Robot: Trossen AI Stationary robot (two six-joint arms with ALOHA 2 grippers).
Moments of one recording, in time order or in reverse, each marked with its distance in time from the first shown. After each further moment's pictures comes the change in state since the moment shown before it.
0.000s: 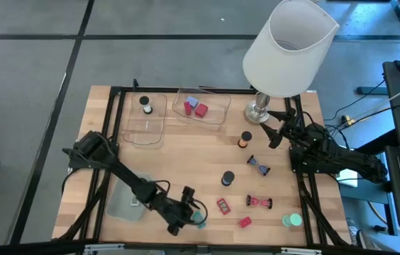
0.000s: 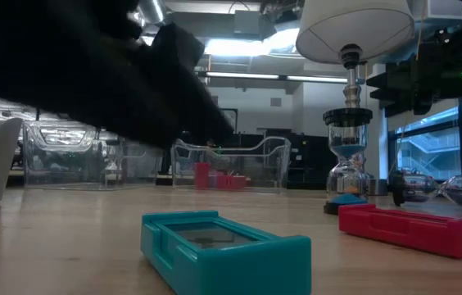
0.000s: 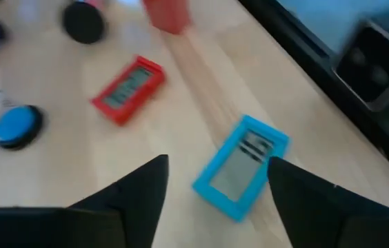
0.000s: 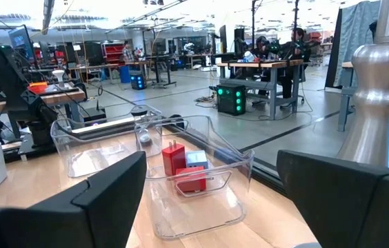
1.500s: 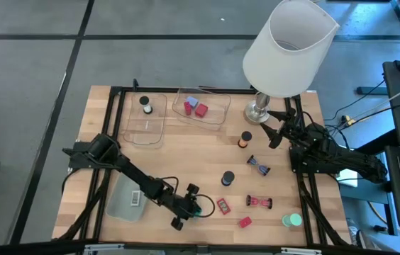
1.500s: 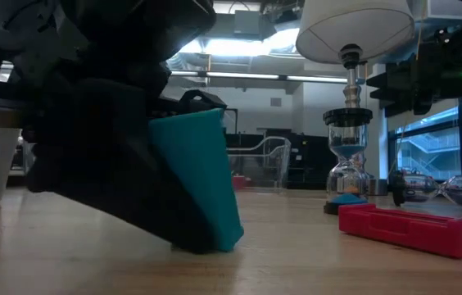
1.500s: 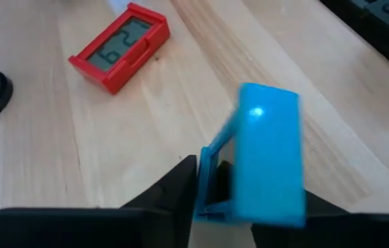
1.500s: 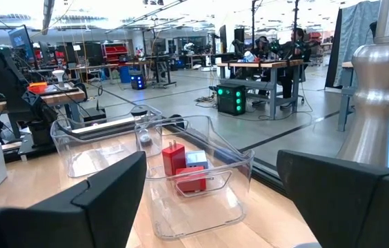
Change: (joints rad) left arm 0.082 0.097 0.000 0.046 0.096 0.027; right arm 0.000 0.000 0.000 0.000 0.000 0.000
